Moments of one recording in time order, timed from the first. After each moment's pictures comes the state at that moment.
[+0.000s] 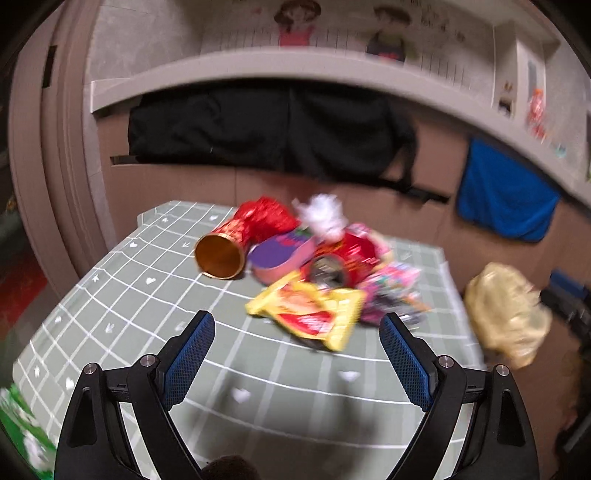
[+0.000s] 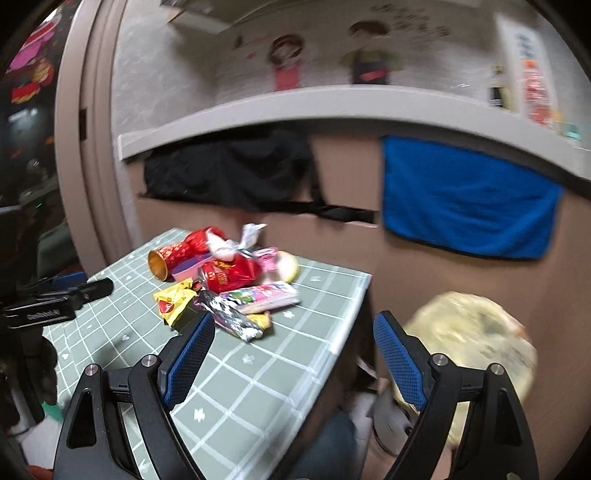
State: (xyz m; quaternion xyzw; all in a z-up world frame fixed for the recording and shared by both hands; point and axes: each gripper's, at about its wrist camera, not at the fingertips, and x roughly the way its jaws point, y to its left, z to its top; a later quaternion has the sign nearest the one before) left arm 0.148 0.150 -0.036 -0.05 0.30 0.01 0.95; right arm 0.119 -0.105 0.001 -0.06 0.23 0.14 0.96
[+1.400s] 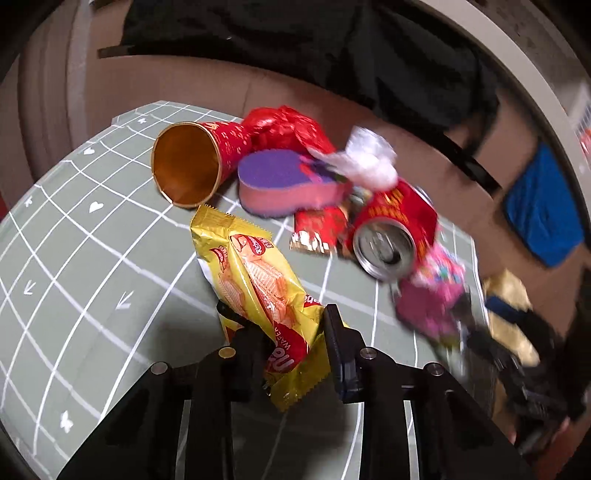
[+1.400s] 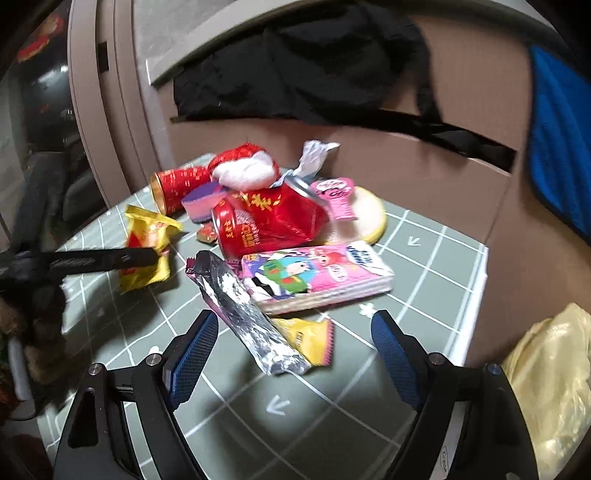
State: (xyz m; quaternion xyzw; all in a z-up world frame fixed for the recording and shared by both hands) left arm 0.235 0.208 -0.112 -0.17 0.41 -0.06 0.89; right arm 0.243 -0.027 -0.100 -0.11 0.36 0.24 0.90
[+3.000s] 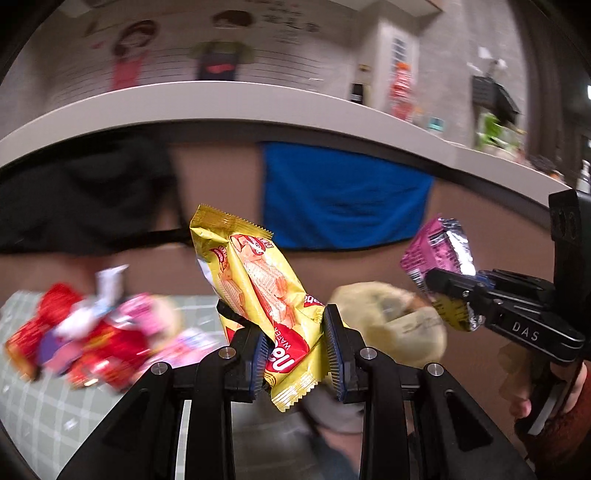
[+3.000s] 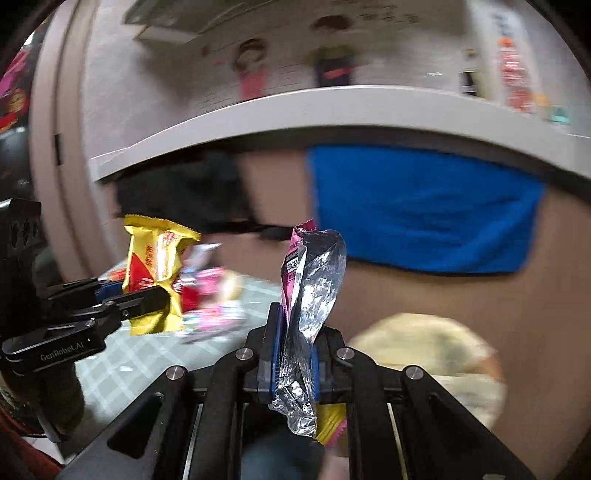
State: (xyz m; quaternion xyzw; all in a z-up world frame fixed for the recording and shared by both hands) left arm 0.205 -0.051 0.018 -0.02 0.22 -0.28 0.93; right arm 0.145 -0.212 0.022 -0.03 0.22 0.09 0.97
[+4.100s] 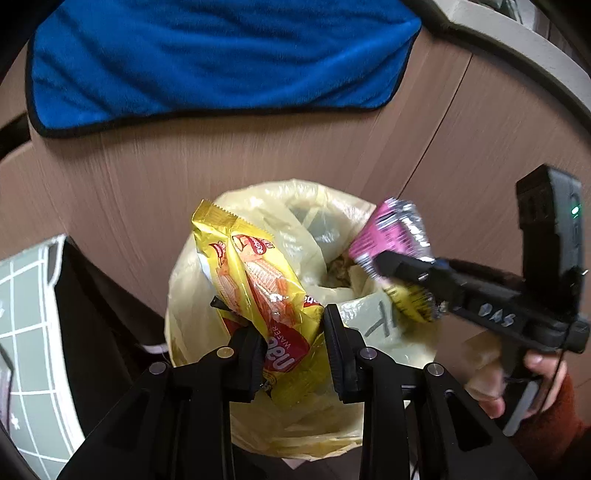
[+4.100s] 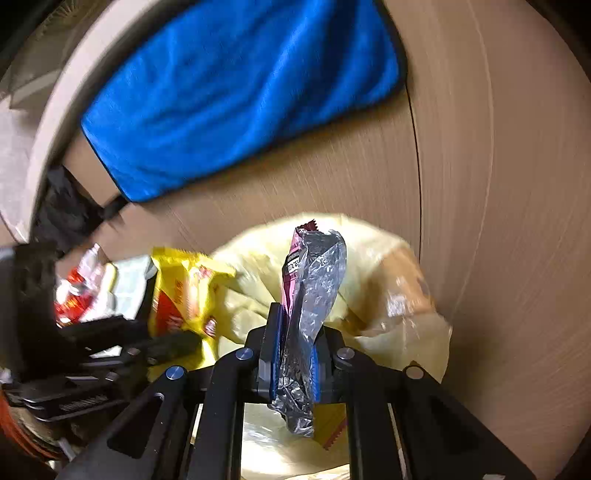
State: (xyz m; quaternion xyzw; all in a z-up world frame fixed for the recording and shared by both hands) left arm 0.306 -0.226 -0.091 0.02 0.42 -0.39 0.82; right arm 0.229 -0.392 -0.098 0.14 0.35 0.02 0.93
